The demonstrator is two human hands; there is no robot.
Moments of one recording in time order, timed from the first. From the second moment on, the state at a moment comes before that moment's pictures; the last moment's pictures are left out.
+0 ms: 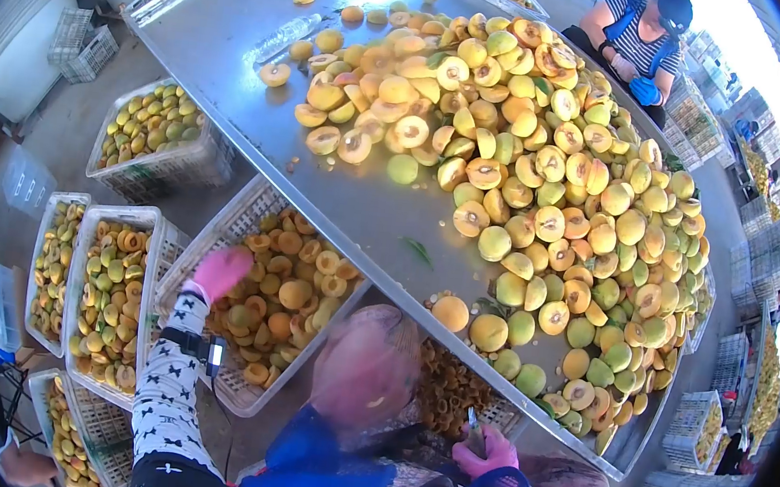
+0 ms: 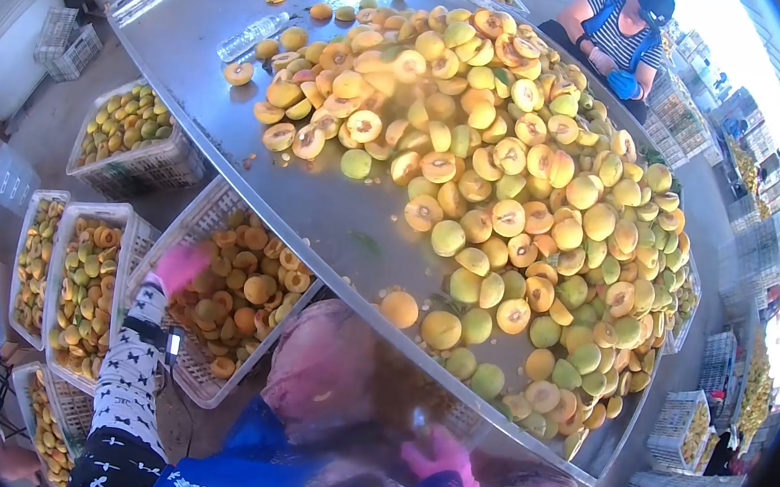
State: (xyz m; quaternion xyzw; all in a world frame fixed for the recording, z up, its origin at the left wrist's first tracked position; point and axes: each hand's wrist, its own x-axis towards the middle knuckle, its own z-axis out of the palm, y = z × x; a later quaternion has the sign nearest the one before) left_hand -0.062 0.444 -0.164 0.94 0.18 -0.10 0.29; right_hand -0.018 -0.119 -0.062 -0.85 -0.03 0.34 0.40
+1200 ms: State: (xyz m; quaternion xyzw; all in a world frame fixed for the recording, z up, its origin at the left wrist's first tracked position) left_hand 0.281 0.124 -0.049 0.88 -0.23 0.18 0.38; right_hand 0.053 -0.207 -0.010 -0.66 0.08 0.29 0.69
